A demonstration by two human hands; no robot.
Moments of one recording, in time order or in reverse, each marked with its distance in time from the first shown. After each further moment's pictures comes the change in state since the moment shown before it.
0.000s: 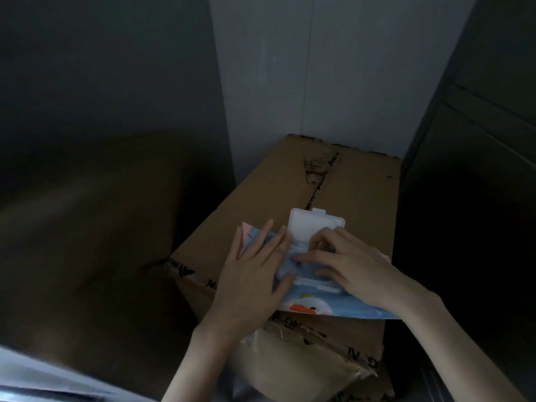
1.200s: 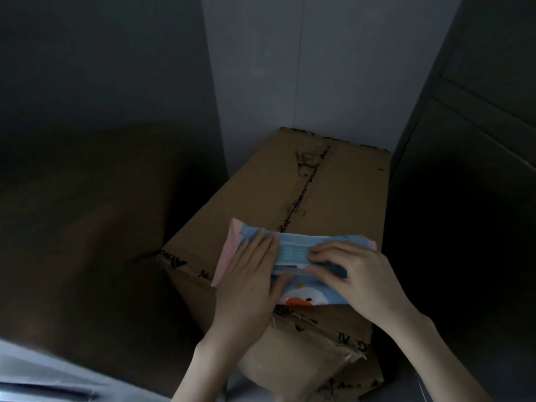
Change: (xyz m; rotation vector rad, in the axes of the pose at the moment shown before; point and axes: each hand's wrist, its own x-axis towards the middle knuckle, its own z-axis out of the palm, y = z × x) left_hand -0.018 0.021 0.008 -0.252 0.069 -0.155; right_hand -0.030 -0.027 0.010 0.087 0.393 0.213
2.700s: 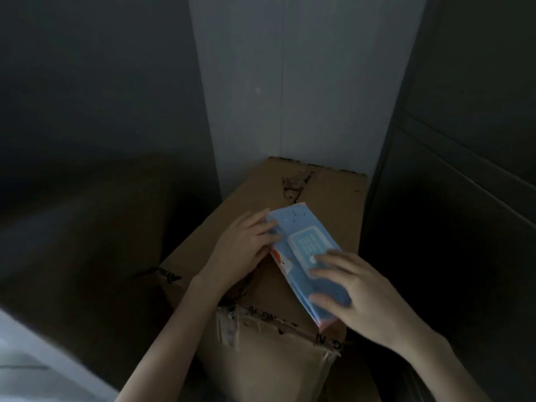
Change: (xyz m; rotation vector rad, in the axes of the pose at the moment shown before) left_hand 0.076 -0.011 -0.028 0.295 0.028 0.443; right_hand -0.028 0.011 -0.030 -0.092 -0.247 0.101
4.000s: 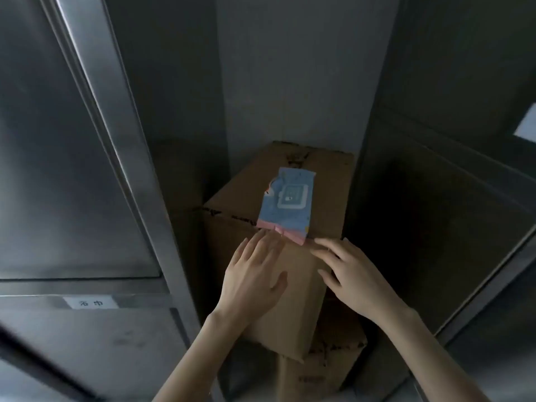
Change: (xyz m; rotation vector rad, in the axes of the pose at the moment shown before) left_hand -0.186 0.113 -0.029 -0.035 0.102 -0.234; right_hand -0.114 -0.093 0.033 -0.219 0.219 -0.110
